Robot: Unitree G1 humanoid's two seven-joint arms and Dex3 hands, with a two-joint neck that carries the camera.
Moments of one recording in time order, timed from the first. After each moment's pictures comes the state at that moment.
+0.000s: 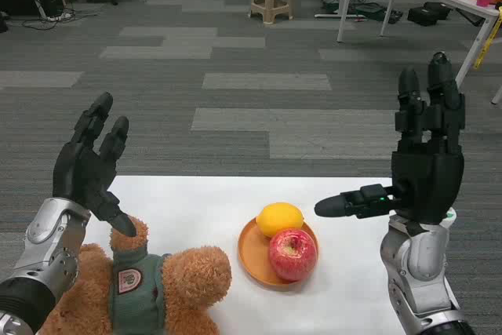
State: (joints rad) left arm -0.43 0.37 -0.20 0.69 -0.80 -0.58 -0.31; right arm -0.05 -0.31 0.04 0.08 0.29 -0.95 -0.28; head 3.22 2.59
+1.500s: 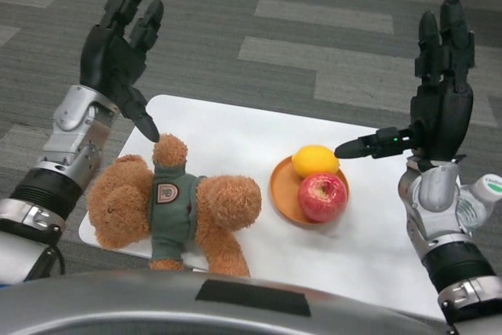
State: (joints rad) left arm -0.35 0.46 -0.07 0.38 -0.66 -0.45 -0.26; right arm -0.29 -0.40 0.26 0.45 0.29 -1.01 -0.30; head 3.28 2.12
